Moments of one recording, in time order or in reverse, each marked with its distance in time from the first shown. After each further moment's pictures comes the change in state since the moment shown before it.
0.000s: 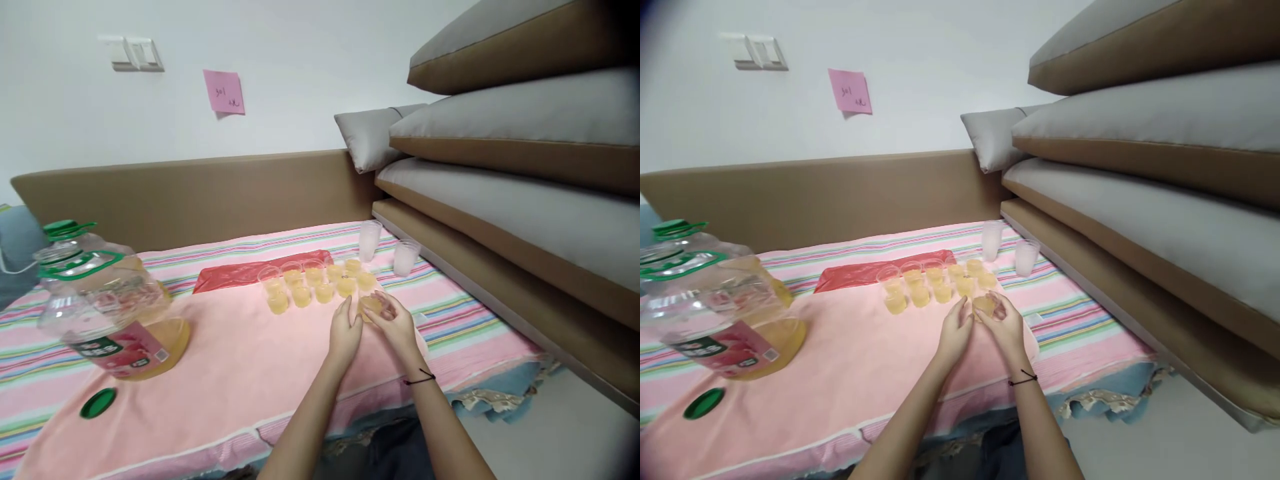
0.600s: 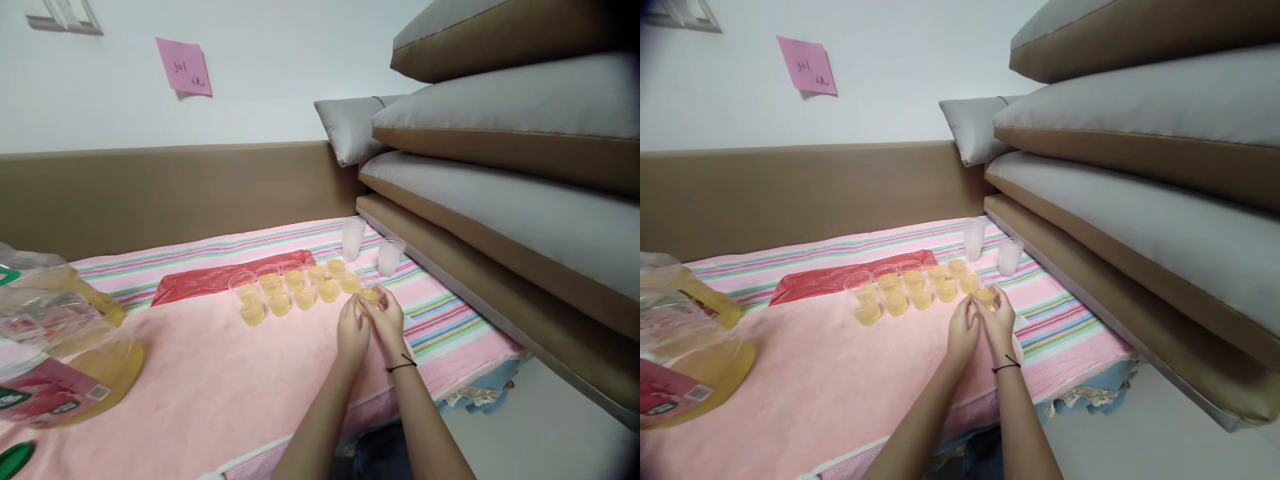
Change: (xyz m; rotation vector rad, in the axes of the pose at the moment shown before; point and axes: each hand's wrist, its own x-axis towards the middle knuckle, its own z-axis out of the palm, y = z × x) left_hand 0.022 -0.008 0.063 -0.032 -0.025 0.036; right_hand 0.045 0.041 -0.015 -0.079 0.221 -0.002
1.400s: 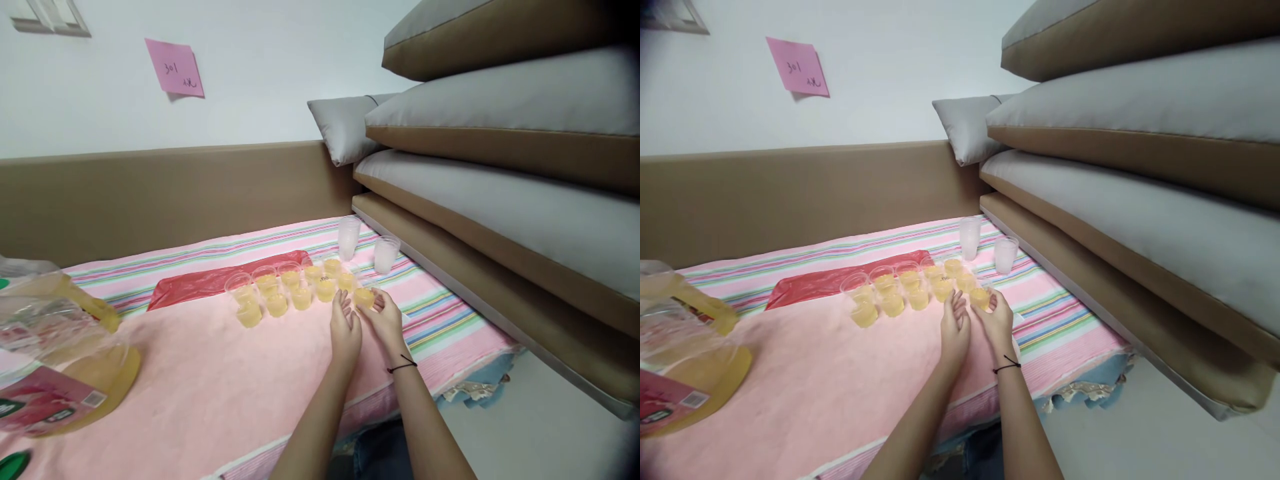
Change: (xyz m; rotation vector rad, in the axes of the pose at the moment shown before) left_hand -0.006 0.000 -0.004 -0.050 0.072 0.065; right_hand 0.000 0.000 -0.010 -0.109 -0.056 0.038
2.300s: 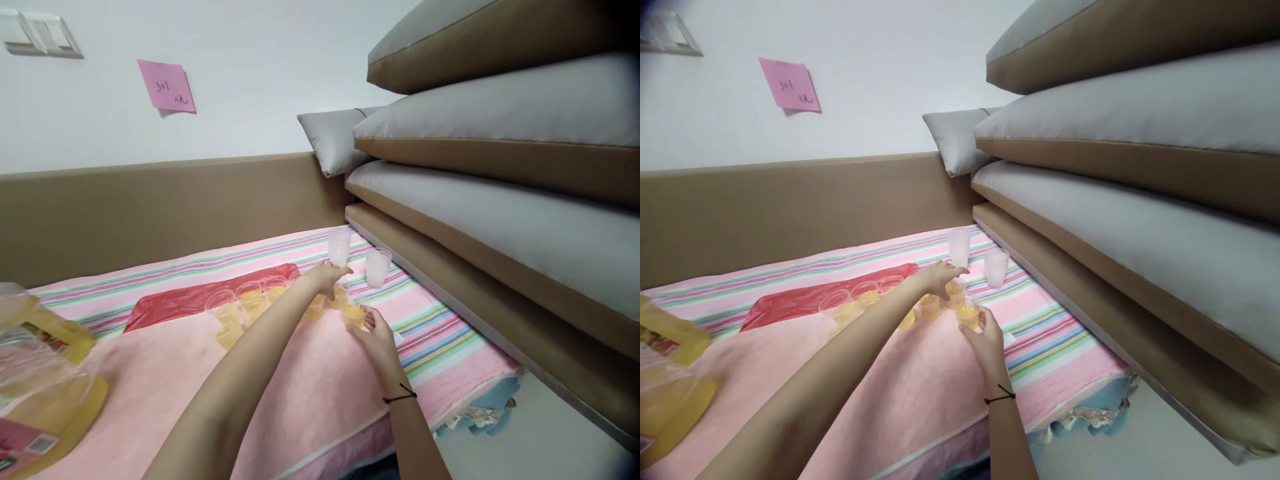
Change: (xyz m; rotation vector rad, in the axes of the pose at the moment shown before) left_hand 0.180 0.082 -0.022 1.230 -1.065 0.287; right_hand 0.000 -0.010 -0.001 0.081 -0.107 0.105
